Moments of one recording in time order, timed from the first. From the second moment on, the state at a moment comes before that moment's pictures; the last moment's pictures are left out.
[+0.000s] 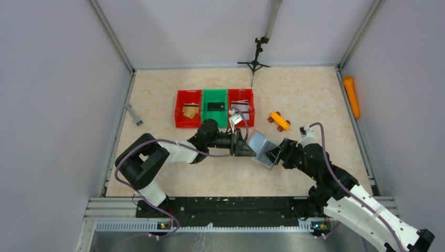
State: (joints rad) left arm -0.76 1.65 0.65 0.87 0.85 -0.80; right arm 0.73 0.44 0.43 -0.44 0.10 0.83
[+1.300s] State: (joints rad) left arm -0.76 1.65 0.65 0.87 0.86 -0.82; right arm 0.73 0.44 0.43 -0.26 -0.02 0.85
